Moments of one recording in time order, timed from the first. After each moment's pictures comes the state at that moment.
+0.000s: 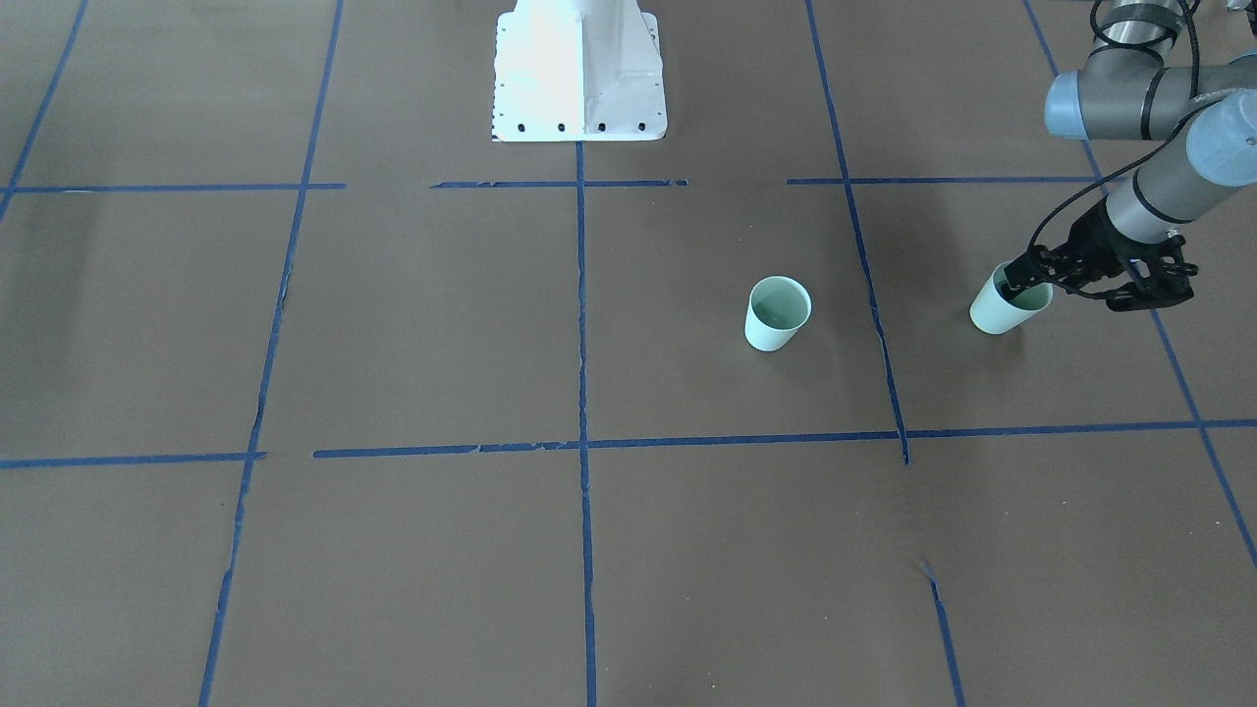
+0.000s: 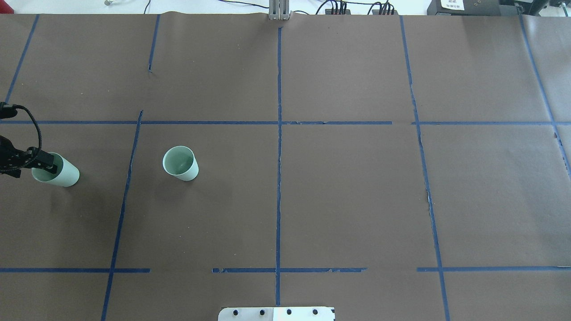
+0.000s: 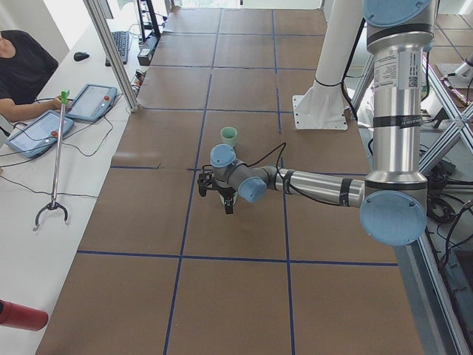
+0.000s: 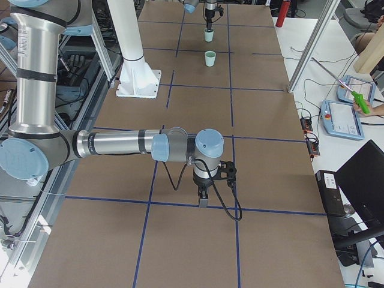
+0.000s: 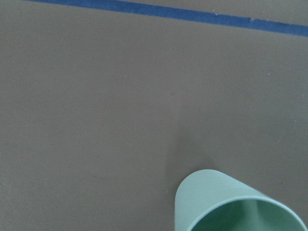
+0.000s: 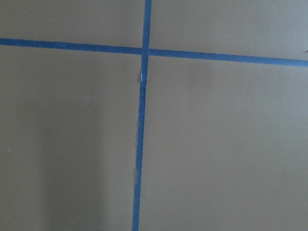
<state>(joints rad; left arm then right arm) -0.98 -1.52 -1.67 -2.07 -2.26 -0.87 1.55 -1.70 1.79 -1.68 2.26 -0.04</state>
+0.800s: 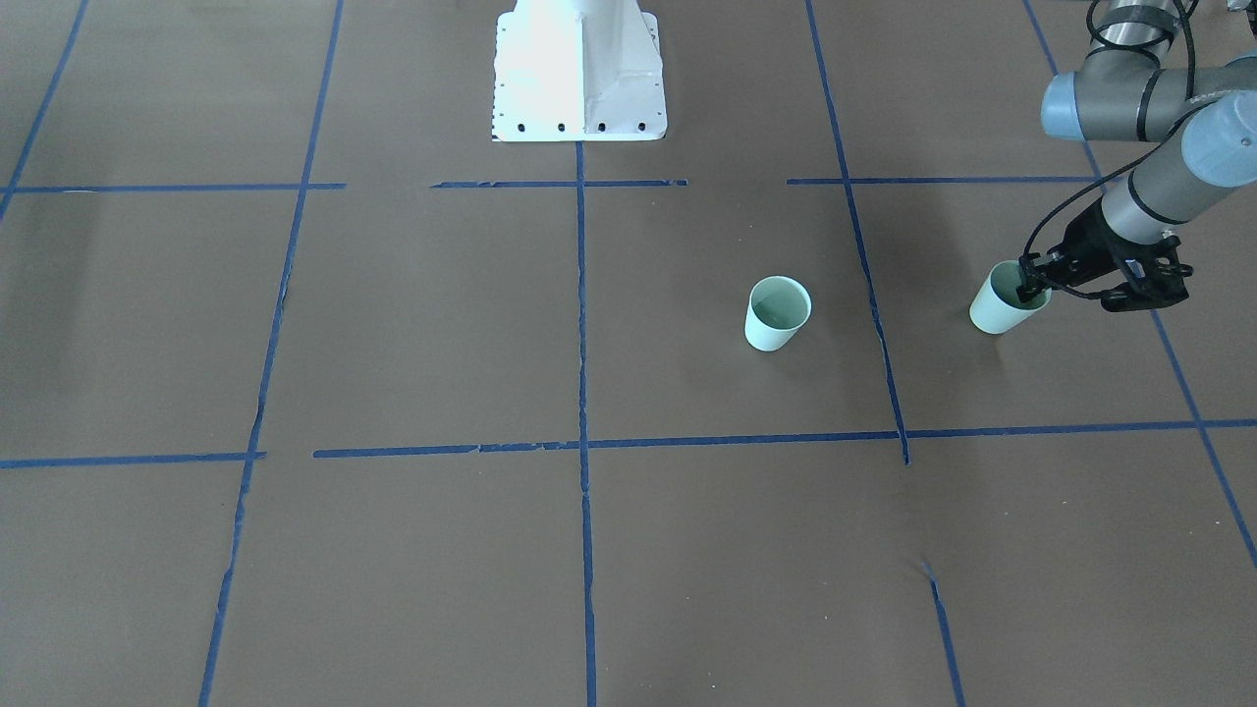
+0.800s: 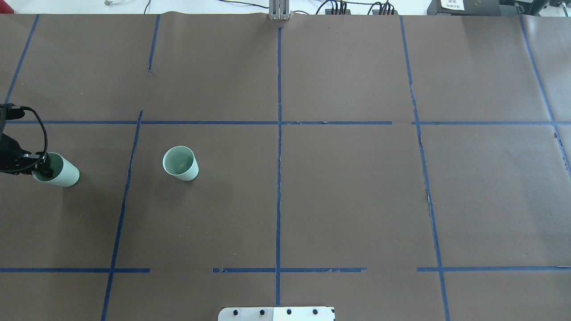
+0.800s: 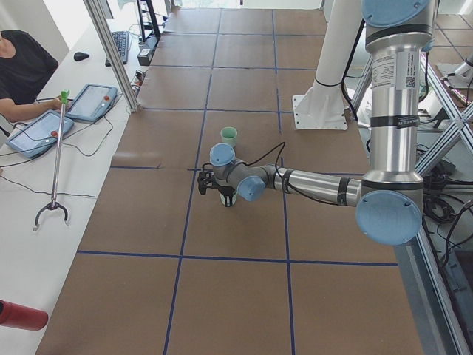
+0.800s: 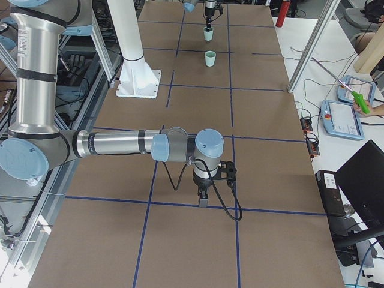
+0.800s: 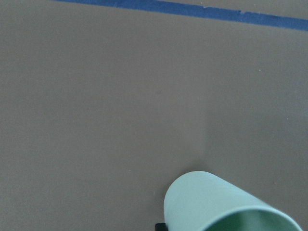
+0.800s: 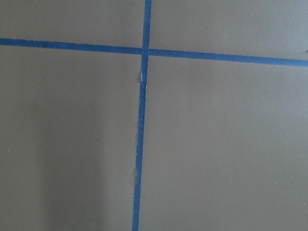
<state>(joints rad) -0.99 -1.48 -1.76 -2.05 -2.27 -0.87 1.55 -1.70 1.79 -1.68 2.26 -0.04</state>
